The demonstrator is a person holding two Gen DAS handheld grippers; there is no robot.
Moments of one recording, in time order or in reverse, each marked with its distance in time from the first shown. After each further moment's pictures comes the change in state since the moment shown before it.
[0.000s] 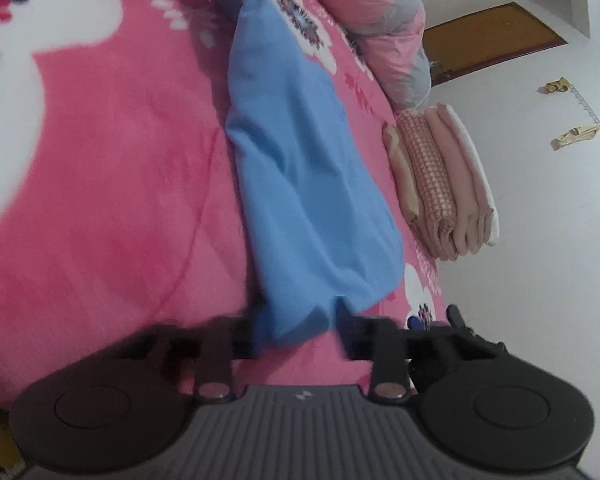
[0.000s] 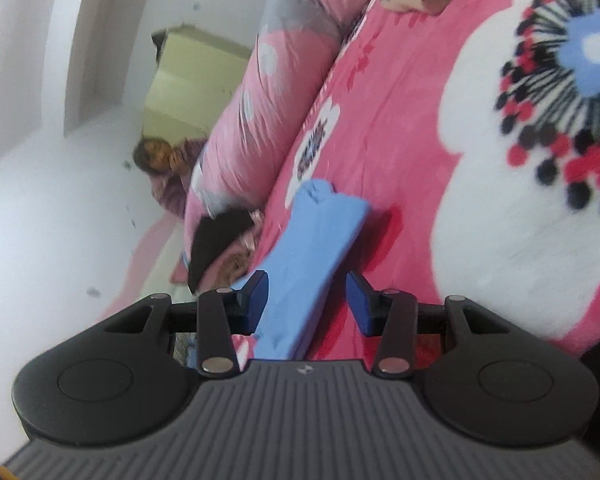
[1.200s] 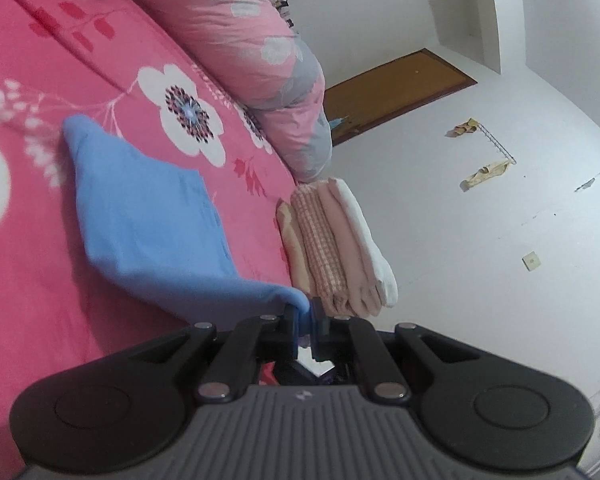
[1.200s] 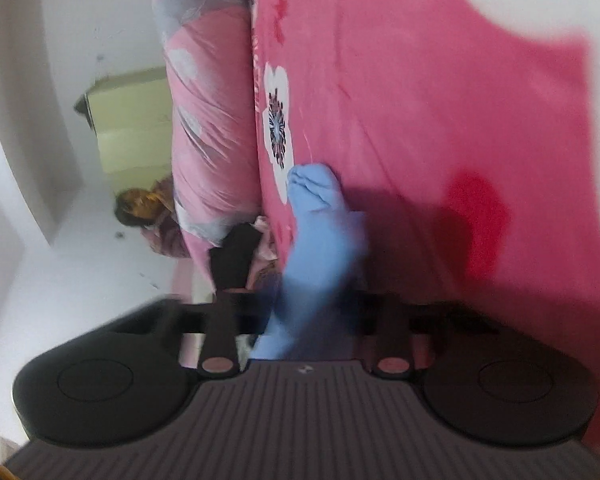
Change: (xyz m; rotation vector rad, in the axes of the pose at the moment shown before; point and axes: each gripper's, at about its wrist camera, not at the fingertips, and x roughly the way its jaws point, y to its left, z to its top) left arm -0.059 -0.052 0.055 0.090 -0.207 -0.252; right arm 0.109 0.006 0.031 0.447 0.128 -0.014
